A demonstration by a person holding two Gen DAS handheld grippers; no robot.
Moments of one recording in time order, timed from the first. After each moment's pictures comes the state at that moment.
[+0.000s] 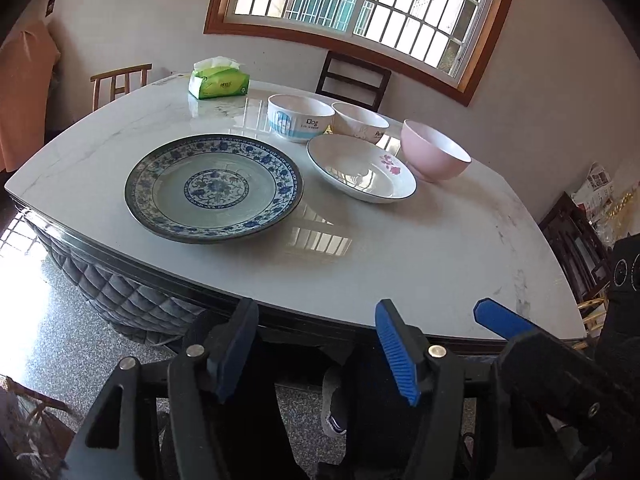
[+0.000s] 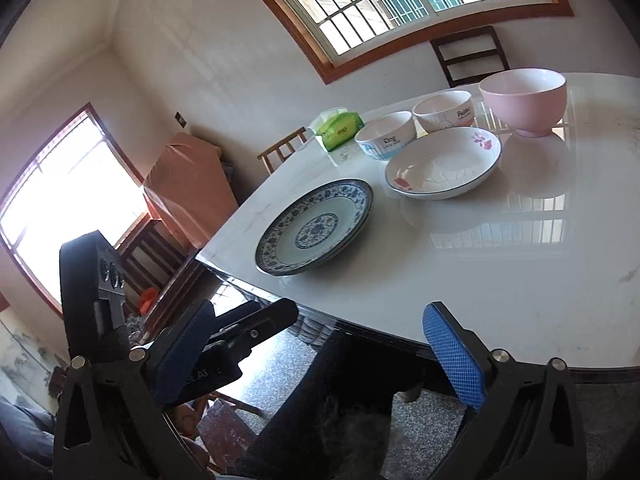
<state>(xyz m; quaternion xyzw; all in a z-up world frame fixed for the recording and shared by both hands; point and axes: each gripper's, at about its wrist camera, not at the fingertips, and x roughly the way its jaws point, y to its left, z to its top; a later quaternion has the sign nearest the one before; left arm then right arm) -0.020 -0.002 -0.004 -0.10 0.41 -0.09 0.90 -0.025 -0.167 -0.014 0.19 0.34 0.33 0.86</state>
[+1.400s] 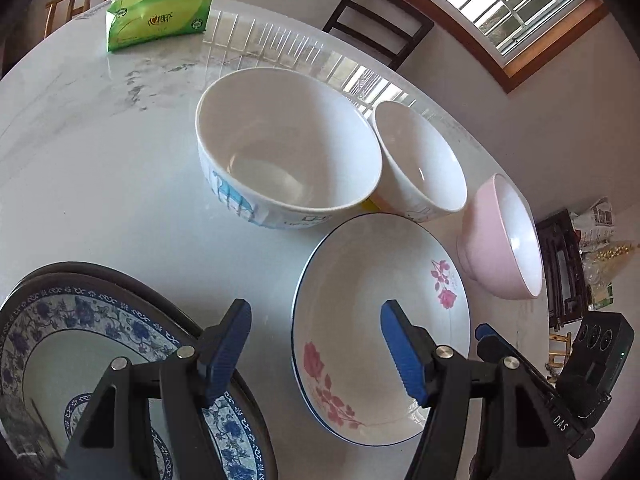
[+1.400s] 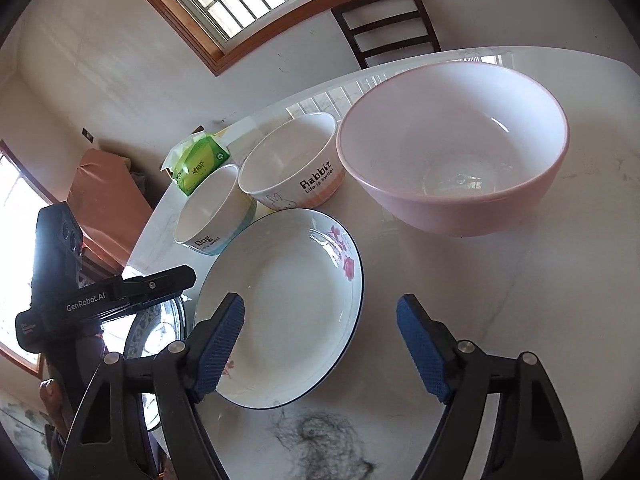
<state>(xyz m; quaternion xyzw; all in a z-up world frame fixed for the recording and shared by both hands) 0.289 -0.003 -0.035 -0.20 0.55 -0.12 0.80 0.229 -0.252 -0.040 0.19 0.45 0.17 0.86</state>
